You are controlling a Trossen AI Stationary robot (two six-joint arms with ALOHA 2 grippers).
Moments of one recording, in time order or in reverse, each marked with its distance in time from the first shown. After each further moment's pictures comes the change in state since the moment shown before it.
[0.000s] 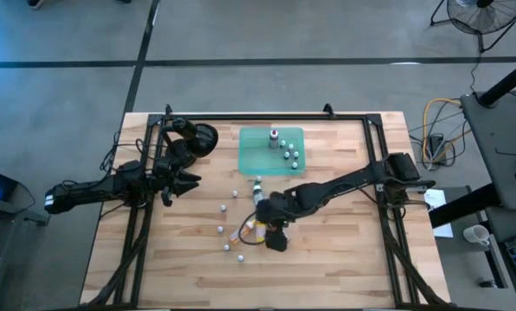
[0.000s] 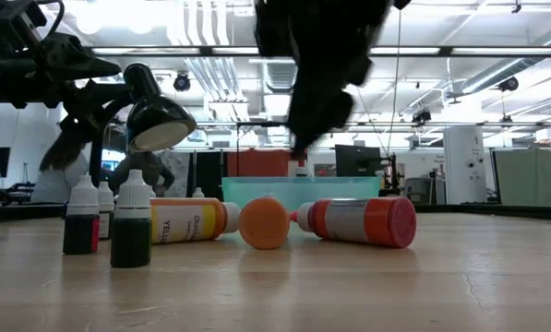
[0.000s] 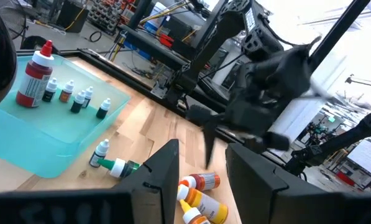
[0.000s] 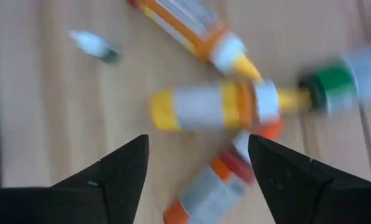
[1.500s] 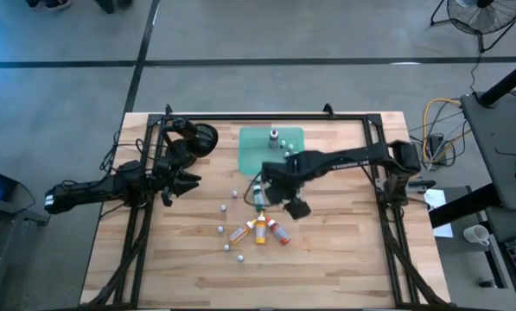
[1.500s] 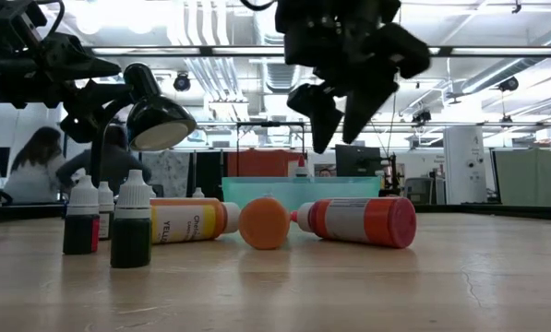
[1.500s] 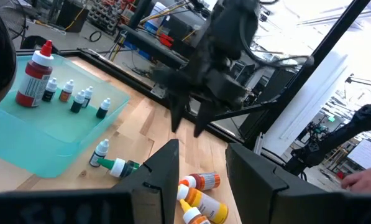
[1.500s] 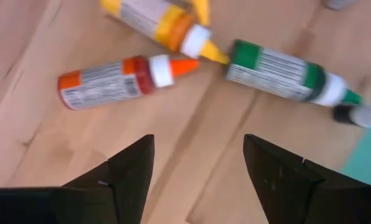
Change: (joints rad) left arm -0.001 0.000 0.000 0.000 0.000 0.000; right arm -0.223 -0.061 0.035 -0.300 -0.130 -0.887
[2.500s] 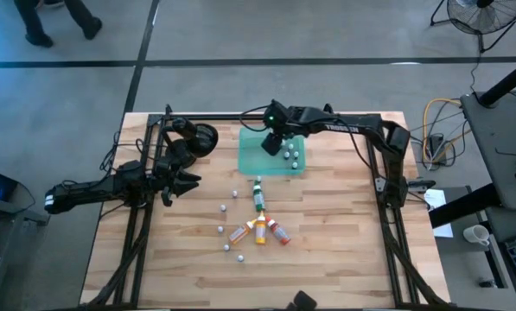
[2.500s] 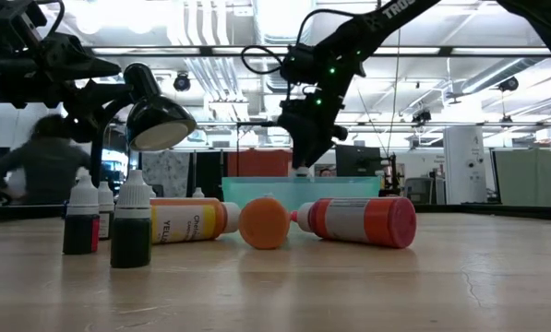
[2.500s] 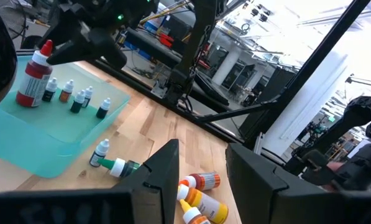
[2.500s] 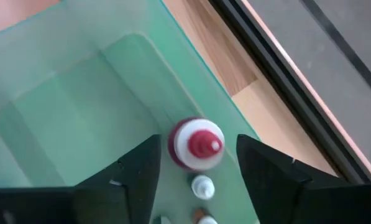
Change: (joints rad) left arm 0.001 0.000 0.000 0.000 0.000 0.000; right arm -0.437 0.087 0.070 0.264 0.393 0.558
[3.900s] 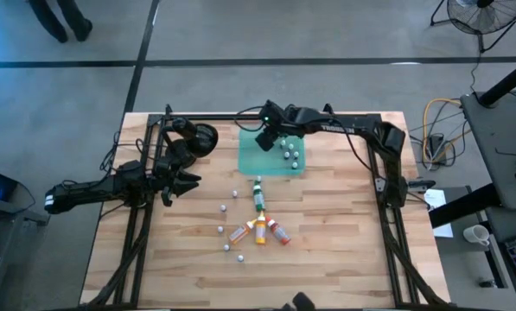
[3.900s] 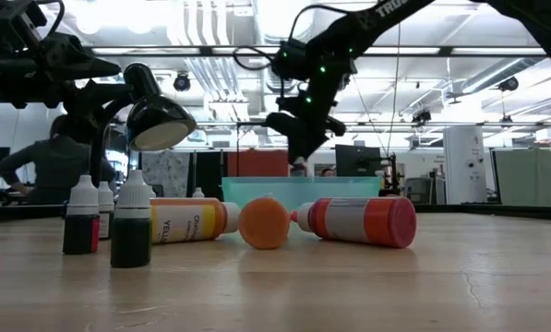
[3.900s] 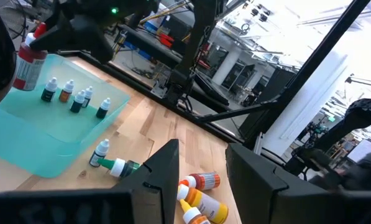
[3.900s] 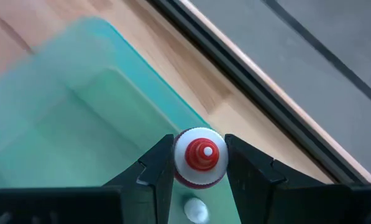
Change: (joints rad) left arm -0.001 0.000 0.000 0.000 0.000 0.000; right arm 0.024 0.045 0.071 -0.006 0.130 0.150
